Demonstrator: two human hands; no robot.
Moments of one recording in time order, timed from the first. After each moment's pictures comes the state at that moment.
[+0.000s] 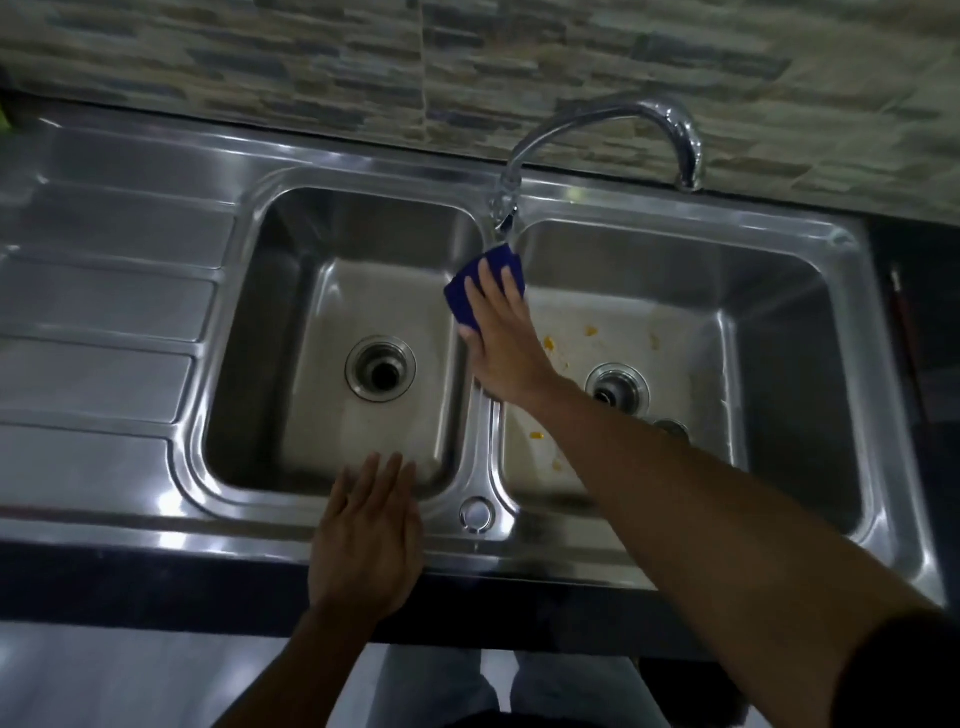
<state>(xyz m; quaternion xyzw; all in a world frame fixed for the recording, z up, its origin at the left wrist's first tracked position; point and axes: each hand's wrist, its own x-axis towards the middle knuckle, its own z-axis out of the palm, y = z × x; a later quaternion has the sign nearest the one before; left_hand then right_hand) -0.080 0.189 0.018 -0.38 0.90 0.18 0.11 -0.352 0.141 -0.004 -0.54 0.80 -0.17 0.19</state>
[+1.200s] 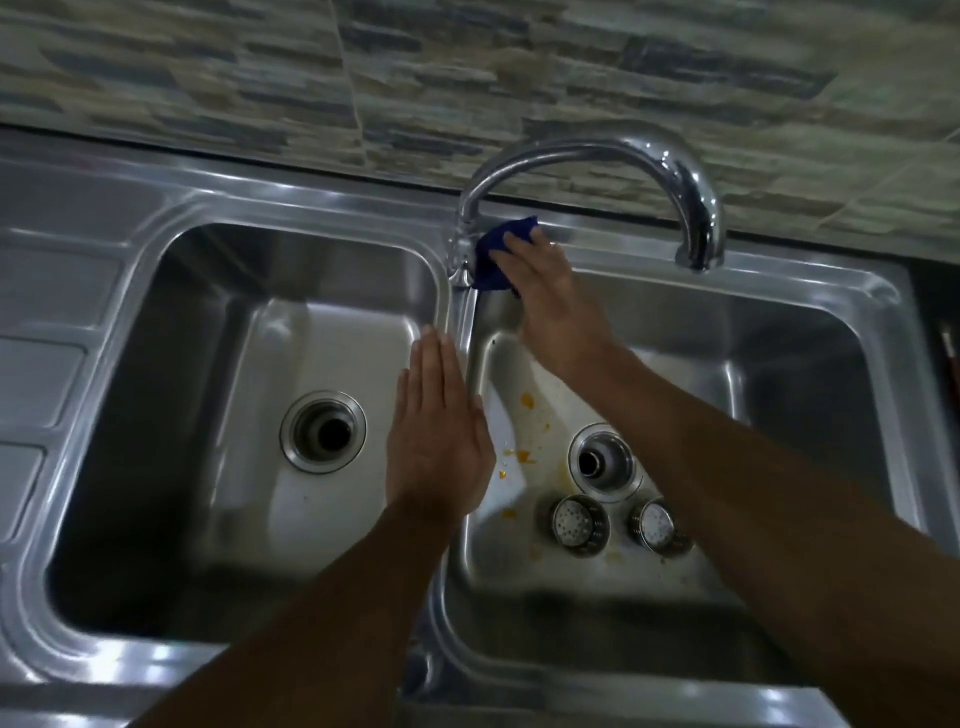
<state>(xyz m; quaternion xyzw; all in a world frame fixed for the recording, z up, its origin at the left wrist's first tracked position) -0.302 0.115 -0.015 -0.43 0.88 0.21 -0.05 -0.497 0.101 -0.001 -0.58 0.79 -0.16 0.06</state>
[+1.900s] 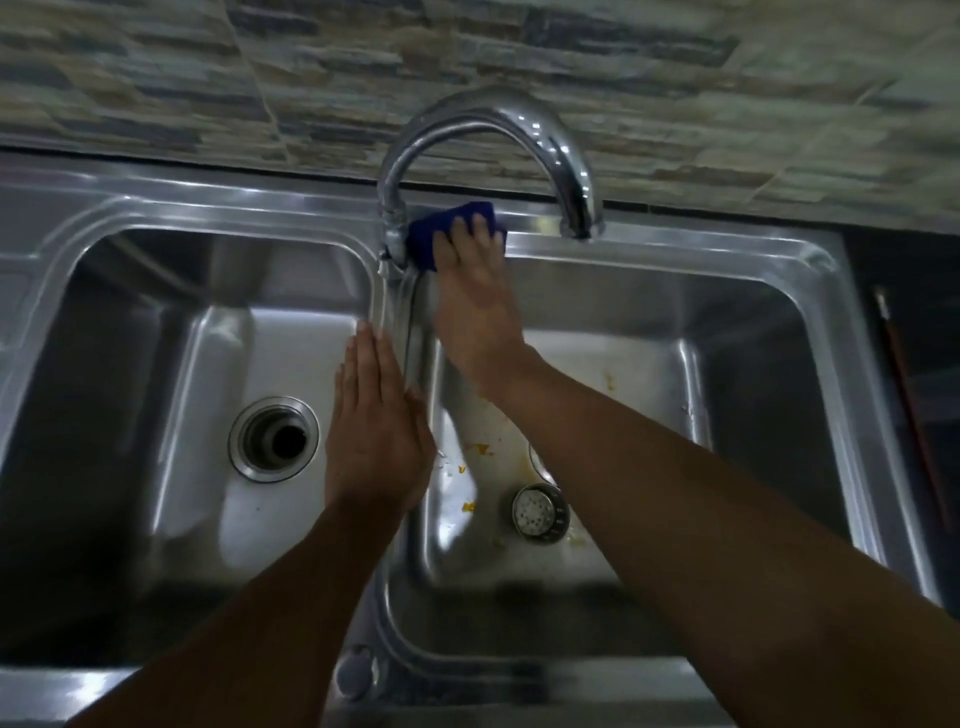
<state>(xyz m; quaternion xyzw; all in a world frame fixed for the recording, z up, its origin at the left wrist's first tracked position) -0.305 0.117 -0.017 -0.43 0.88 0.18 -0.06 -0.470 0.092 0.010 -0.54 0.84 -0.11 0.02</state>
